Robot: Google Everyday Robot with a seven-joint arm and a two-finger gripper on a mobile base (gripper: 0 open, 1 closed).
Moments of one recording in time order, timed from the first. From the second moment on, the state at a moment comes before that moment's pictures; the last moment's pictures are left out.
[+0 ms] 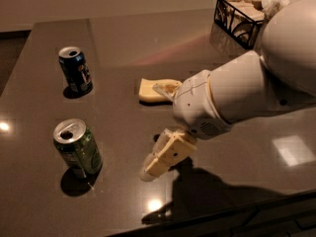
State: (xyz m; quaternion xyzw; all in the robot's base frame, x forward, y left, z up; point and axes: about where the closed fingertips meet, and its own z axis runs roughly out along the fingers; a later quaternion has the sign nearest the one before) arm 0.392 0.001 0.920 -0.62 0.67 0.20 0.35
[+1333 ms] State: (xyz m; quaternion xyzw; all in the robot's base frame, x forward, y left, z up) arm 0.391 0.094 0.894 -0.63 0.62 0.26 0.38
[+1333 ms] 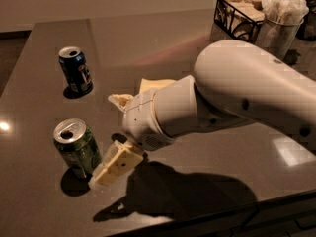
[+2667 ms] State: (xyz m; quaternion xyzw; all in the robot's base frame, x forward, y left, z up) arm 0.373 0.145 0.899 -0.65 0.60 0.31 0.34
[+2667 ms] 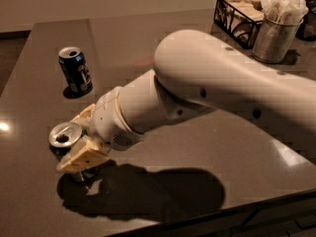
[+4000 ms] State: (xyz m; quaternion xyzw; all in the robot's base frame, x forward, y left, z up) arm 0.404 0.058 0.918 -0.71 0.66 0.14 0.21
